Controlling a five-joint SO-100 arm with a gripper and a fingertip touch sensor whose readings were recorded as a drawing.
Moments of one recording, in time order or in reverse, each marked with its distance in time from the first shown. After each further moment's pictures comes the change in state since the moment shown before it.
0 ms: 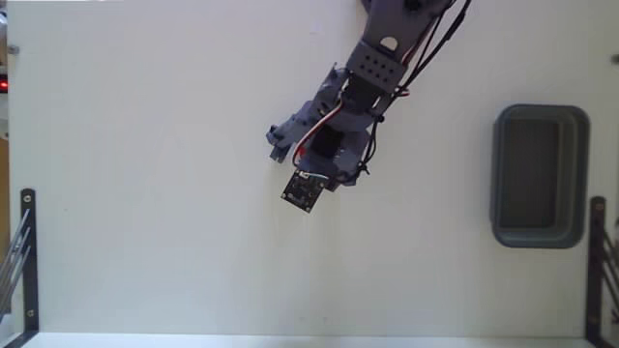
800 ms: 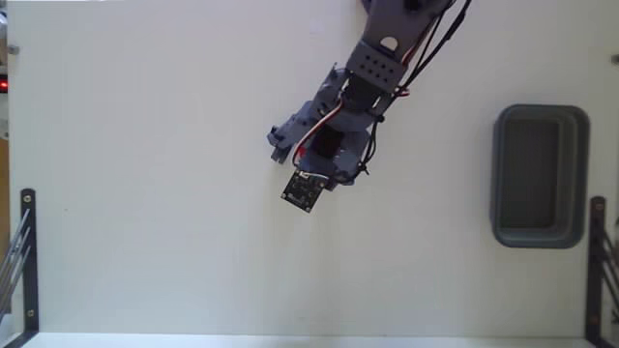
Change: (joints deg) arm 0.0 0.1 0.0 0.0 0.0
